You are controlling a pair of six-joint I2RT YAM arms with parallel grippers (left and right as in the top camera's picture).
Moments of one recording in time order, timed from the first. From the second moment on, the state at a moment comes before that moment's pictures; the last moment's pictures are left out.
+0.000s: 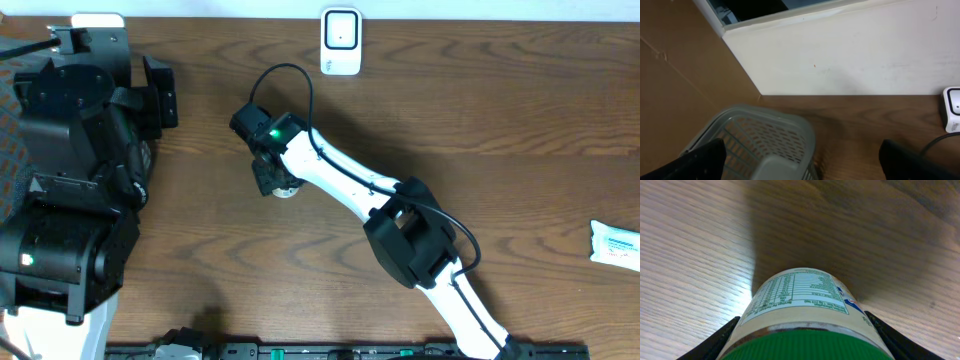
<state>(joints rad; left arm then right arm) -0.19 1.16 1.67 -0.87 -0.50 0.11 0.82 2.41 2.06 -1.06 0.03 0.49</state>
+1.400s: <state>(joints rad) -0.19 1.29 1.67 -1.01 -0.50 0.11 0.52 2.44 2.42 -1.69 -0.36 0.35</state>
